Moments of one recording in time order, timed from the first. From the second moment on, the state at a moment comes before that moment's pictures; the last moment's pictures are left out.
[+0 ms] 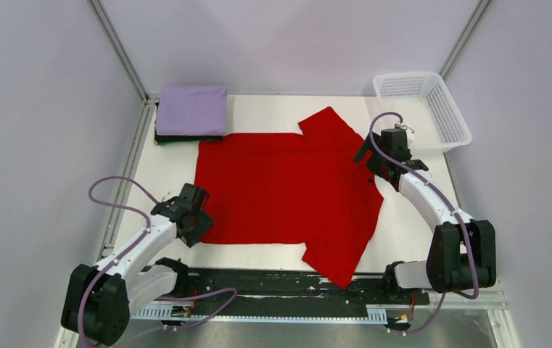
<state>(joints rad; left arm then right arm) -0.32 1.01 0.48 -0.75 -0.24 -1.16 0.12 1.36 0.90 -0.31 0.14 0.59</state>
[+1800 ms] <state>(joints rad) -0.33 0.89 0.50 -0.77 -0.34 -1.09 0.82 1.21 0.74 -0.96 -0.09 0.68</state>
